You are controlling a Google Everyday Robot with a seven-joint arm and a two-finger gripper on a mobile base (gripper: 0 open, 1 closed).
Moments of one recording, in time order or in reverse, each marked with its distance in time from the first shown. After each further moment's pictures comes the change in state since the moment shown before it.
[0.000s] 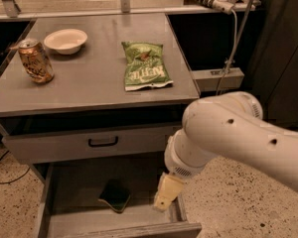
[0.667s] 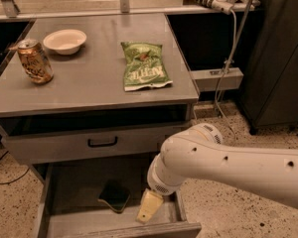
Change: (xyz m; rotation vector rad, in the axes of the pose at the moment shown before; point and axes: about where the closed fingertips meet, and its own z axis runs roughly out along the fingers) arm -0.006 0.018 0.101 -0.041 -0.031 0.055
